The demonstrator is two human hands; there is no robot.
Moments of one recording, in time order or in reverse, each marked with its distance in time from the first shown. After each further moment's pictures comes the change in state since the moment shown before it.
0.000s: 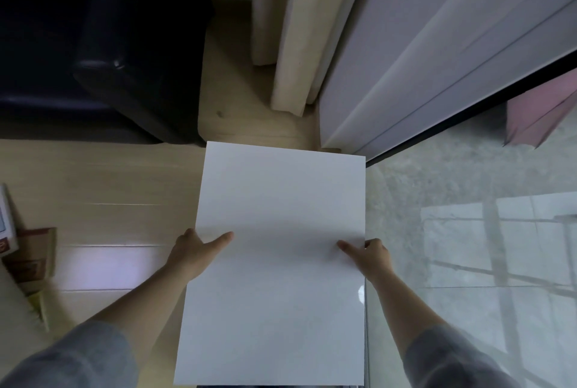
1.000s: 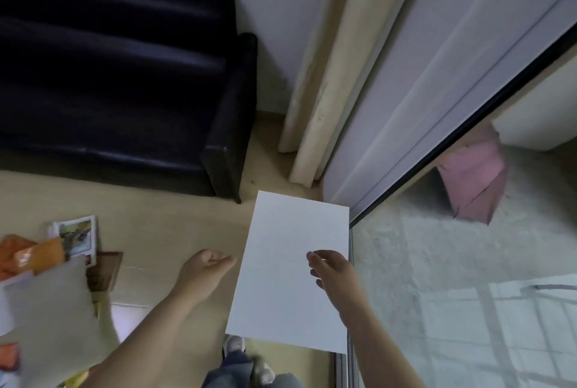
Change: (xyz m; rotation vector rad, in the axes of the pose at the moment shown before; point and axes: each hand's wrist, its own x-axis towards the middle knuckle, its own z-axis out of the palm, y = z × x) left_hand -0.300 -0.070 -0.145 -0.482 0.082 0.271; right_hand -0.374 -0.039 -0.069 0.466 -0.139 -0.478
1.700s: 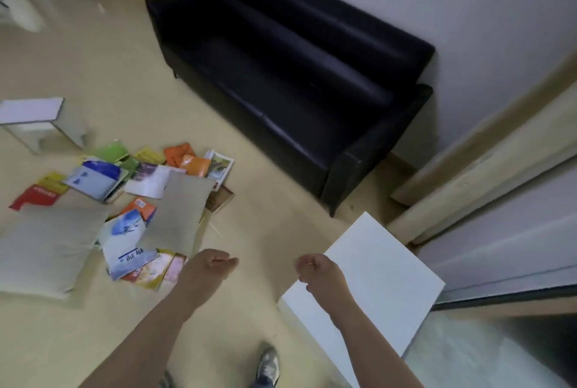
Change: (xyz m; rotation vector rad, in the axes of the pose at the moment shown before) left_hand -0.170 -0.155 -0.054 -0.523 0.481 -0.180; right_hand -0.103 -0.007 0.121 -0.463 -0.616 -0.271
